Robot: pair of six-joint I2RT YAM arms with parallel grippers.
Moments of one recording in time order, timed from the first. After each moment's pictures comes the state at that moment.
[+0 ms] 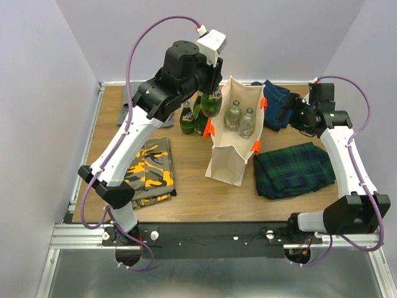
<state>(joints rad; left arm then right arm) -0.72 1.73 2.27 -0.76 -0.05 -0.03 0.01 1.35 1.35 -0.79 -0.06 0.37</state>
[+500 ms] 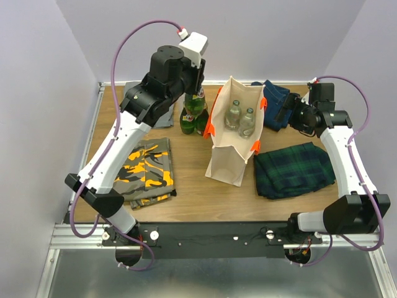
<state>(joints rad) -0.66 1.61 2.07 -0.70 -0.14 -0.01 0.01 1.35 1.35 -0.79 -0.09 0.37</state>
